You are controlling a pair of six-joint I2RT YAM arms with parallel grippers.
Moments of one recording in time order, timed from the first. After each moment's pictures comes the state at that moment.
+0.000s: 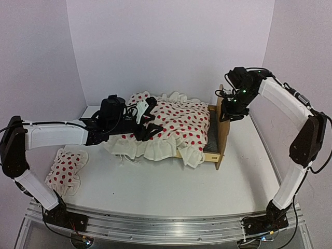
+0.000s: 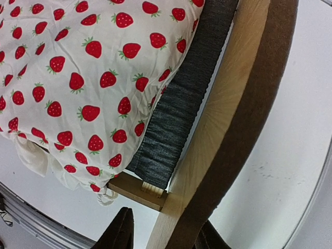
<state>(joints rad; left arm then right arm) -0.78 1.54 1.04 0.20 0.26 0.19 0.40 1.80 1.87 -1.25 -0.10 0.22</state>
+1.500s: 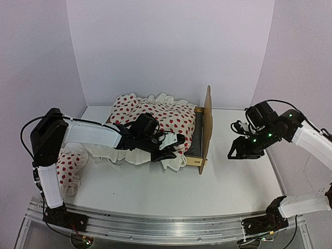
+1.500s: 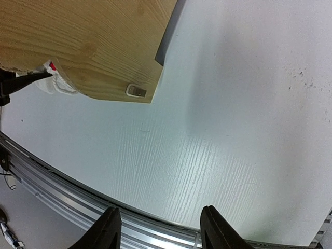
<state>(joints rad) -0.90 1.90 1.26 -0.06 0.35 0.56 0.56 1.14 1.11 -1.09 -0.14 0.43</state>
